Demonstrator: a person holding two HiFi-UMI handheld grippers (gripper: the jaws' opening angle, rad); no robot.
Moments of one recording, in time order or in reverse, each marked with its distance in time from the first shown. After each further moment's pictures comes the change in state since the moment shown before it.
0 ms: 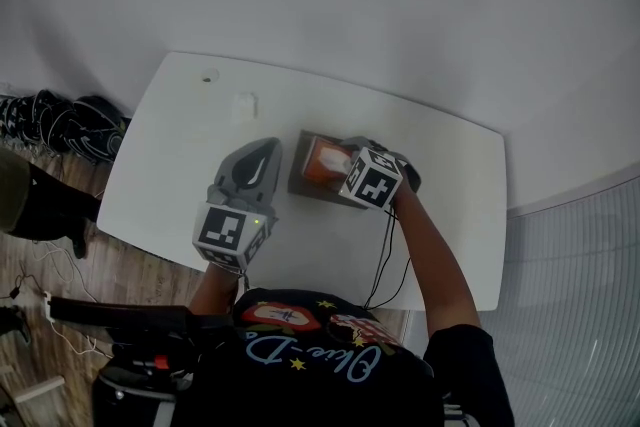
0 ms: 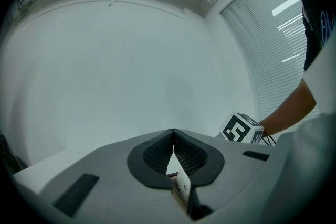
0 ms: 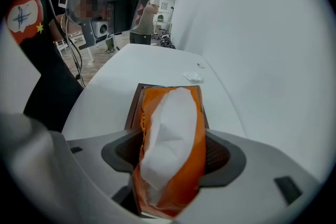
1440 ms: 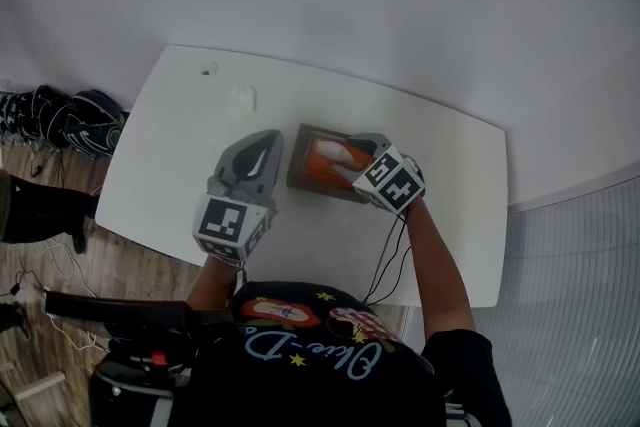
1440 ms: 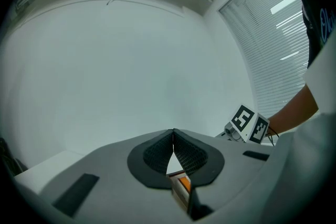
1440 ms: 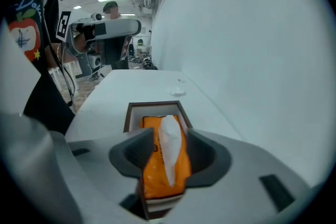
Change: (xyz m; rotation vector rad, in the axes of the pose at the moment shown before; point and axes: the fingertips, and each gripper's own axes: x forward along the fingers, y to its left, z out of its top) left arm 0.006 -0.001 0.000 0.016 0.014 -0.009; right arm -0.034 -0.020 0.004 0.251 -0.228 -0.130
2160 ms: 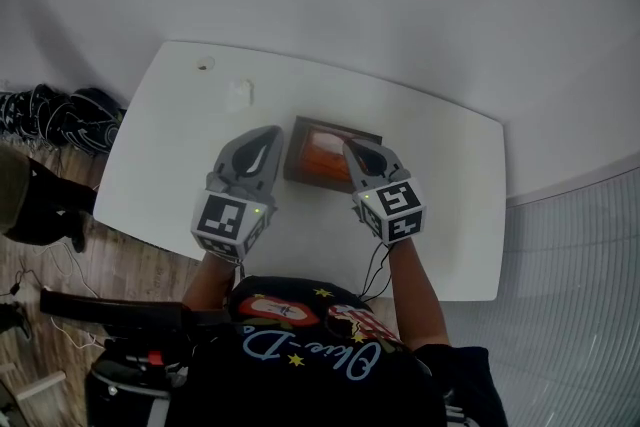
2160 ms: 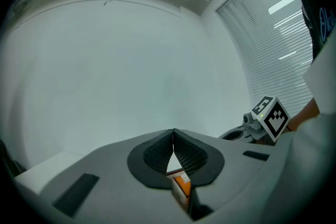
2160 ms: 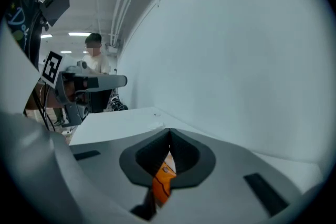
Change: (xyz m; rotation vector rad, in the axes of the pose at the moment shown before) left arm -0.003 -0.015 -0.007 0.013 0.013 -0.020; right arm -0.058 0.001 0.023 0.321 -0.389 -0.290
